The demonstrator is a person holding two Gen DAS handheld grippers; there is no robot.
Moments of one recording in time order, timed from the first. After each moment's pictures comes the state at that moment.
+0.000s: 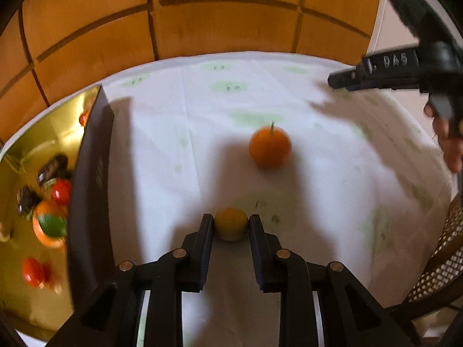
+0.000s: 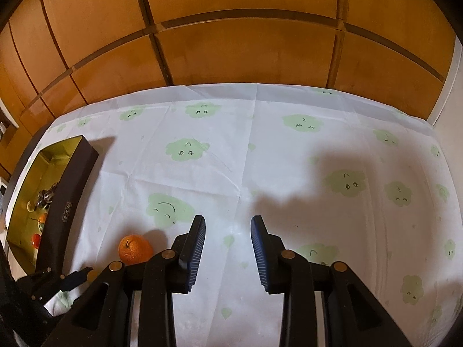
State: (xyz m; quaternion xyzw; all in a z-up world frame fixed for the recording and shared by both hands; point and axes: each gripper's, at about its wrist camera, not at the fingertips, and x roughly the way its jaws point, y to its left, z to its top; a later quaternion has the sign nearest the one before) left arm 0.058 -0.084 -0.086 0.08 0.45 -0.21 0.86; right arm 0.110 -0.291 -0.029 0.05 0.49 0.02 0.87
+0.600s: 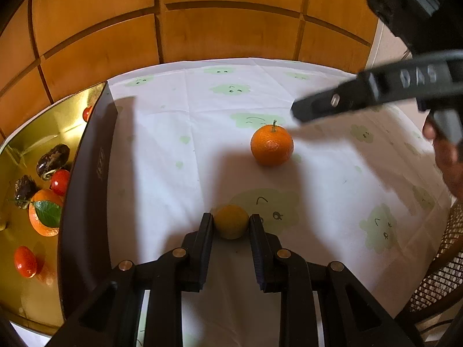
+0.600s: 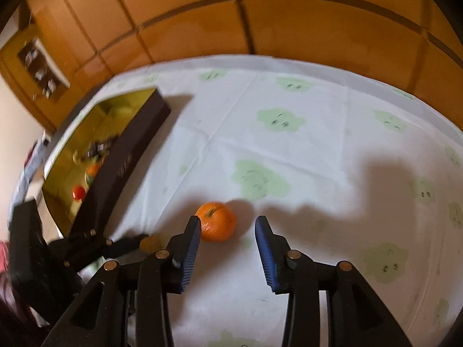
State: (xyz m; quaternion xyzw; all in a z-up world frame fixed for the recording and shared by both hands) left arm 0.048 -0.080 -0.091 0.07 0.44 -0.21 0.87; right arm 0.102 -0.223 -0.048 0.02 0.52 0.19 0.83
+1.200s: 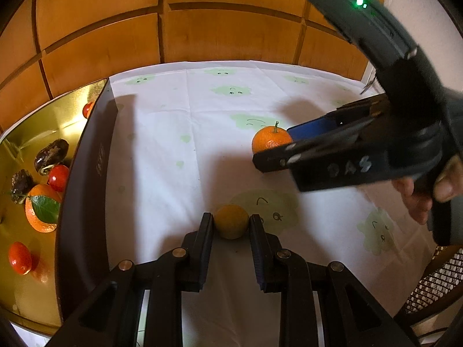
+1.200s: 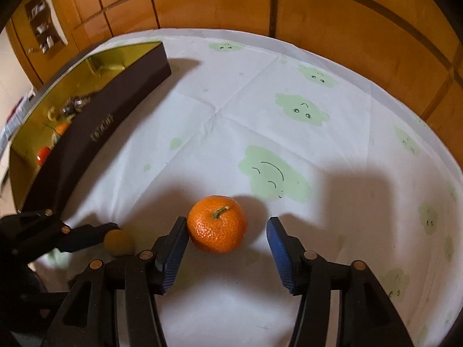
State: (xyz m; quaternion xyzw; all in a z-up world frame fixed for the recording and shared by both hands) left arm 0.050 -0.076 -0.092 0.05 0.44 -0.22 0.87; right arm 0.110 -0.187 -0.084 -0.09 0.53 0.17 0.83
